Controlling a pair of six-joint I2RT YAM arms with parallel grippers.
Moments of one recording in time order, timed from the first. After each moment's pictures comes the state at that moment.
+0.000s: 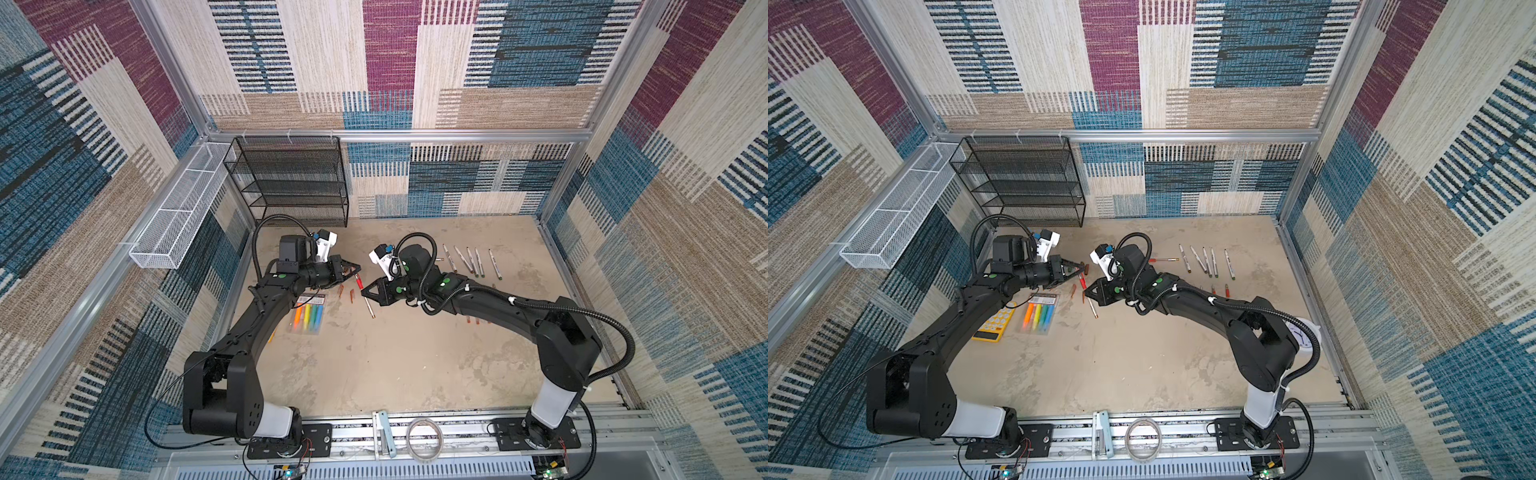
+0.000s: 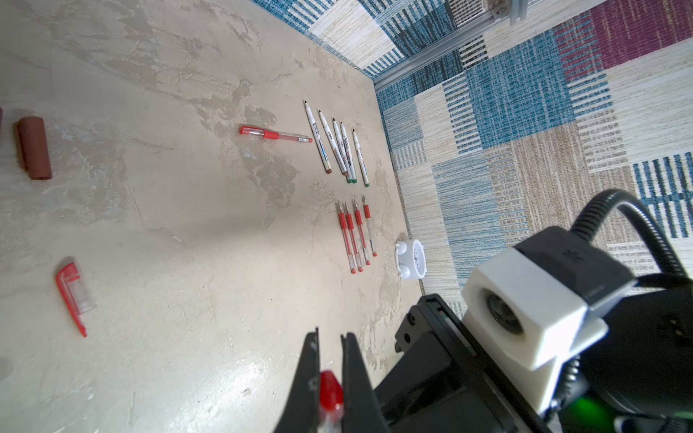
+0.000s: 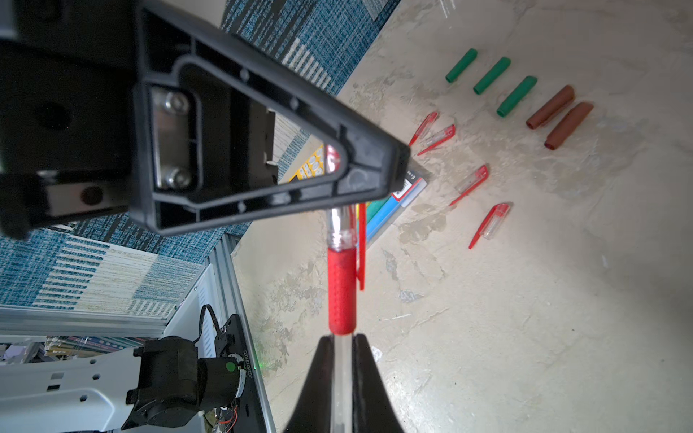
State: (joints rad) left arm -0.10 1.43 1.06 -0.28 0.83 -0.51; right arm 0.79 1.78 1.32 -0.07 -0.49 0.49
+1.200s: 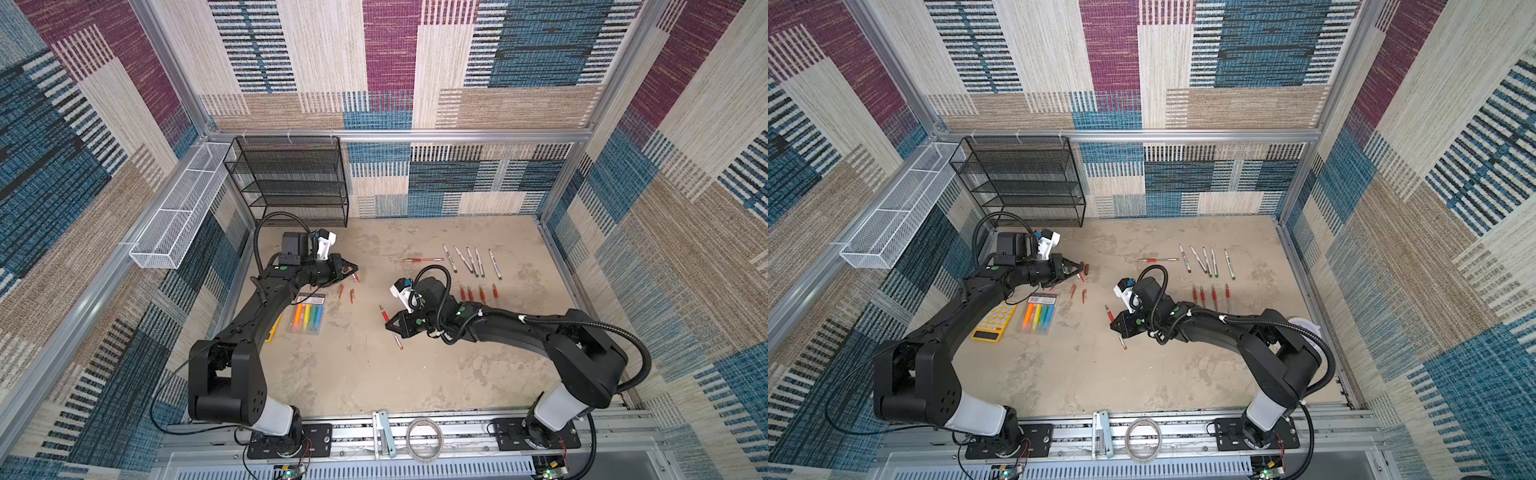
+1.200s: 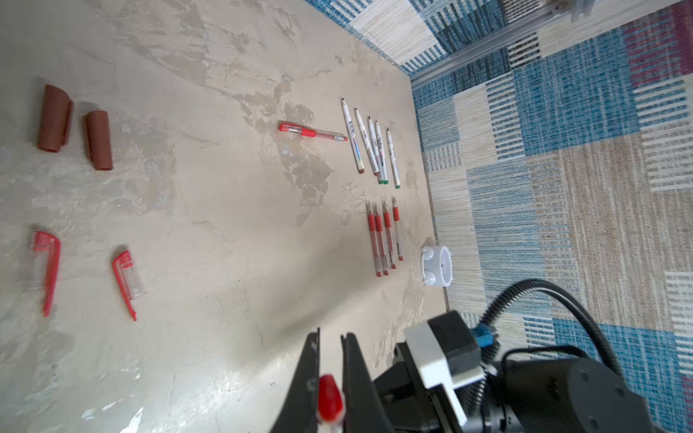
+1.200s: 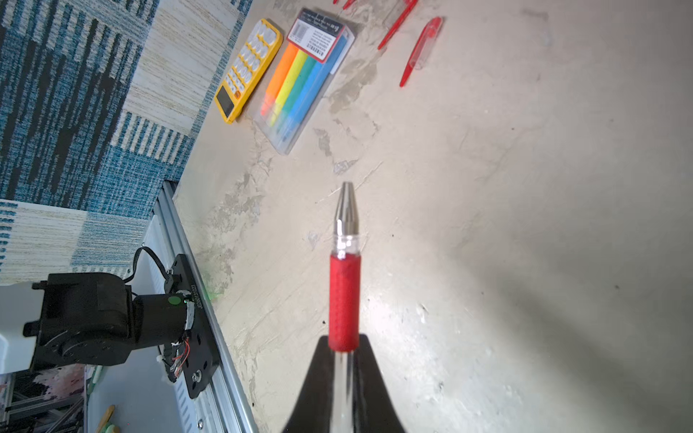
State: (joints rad) left arm -0.09 1.51 1.15 -0.40 0.75 -0.45; right arm 0.80 1.62 0.92 -0.02 -0.43 0.50
